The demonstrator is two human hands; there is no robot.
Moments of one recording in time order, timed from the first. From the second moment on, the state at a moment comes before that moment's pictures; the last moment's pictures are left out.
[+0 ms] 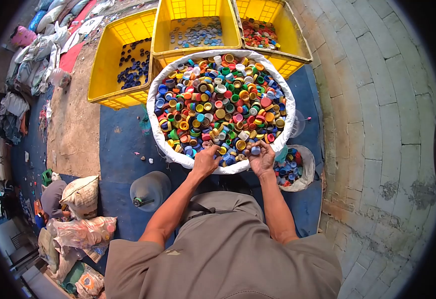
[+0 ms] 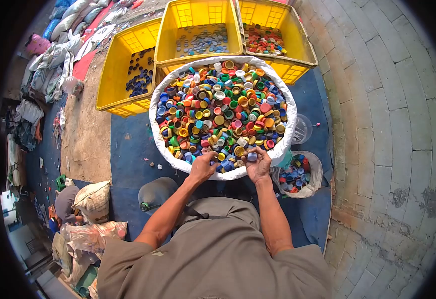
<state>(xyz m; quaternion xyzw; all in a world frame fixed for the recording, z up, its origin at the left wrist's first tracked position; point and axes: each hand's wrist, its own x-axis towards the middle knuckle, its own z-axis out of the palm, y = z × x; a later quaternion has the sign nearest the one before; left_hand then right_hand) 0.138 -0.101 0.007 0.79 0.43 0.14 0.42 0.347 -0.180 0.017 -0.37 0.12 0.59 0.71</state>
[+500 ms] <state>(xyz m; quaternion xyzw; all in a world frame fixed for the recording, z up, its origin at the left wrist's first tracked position) 0.172 -0.109 -0.014 0.75 0.46 0.08 0.47 0.343 -0.199 0.025 -0.46 0.07 0.59 0.66</state>
